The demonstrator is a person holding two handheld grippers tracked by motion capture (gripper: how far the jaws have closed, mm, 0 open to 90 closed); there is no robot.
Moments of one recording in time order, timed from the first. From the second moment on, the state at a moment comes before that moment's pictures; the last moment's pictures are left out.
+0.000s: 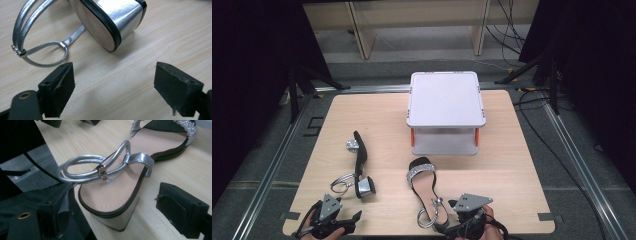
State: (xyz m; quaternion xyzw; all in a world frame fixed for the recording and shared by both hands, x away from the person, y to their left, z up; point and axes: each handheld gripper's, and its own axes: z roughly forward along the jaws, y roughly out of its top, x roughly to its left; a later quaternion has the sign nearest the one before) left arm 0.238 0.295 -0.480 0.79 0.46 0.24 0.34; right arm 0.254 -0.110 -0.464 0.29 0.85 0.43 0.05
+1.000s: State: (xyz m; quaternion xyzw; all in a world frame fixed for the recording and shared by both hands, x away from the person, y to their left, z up) left arm 0.238 0.295 -0.479 0.79 0.46 0.24 0.34; right arm 0.273 -0.157 -0.454 0.29 0.87 0.38 0.06
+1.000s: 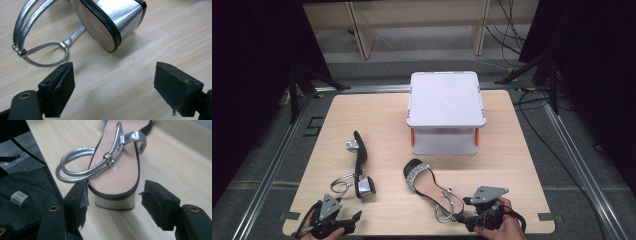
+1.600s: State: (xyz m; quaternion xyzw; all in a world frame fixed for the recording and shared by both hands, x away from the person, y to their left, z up) left arm 0.240 0.298 -0.479 0.79 0.46 0.24 0.33; right arm 0.291 -0.159 -0.391 0.30 0.84 0.45 0.08
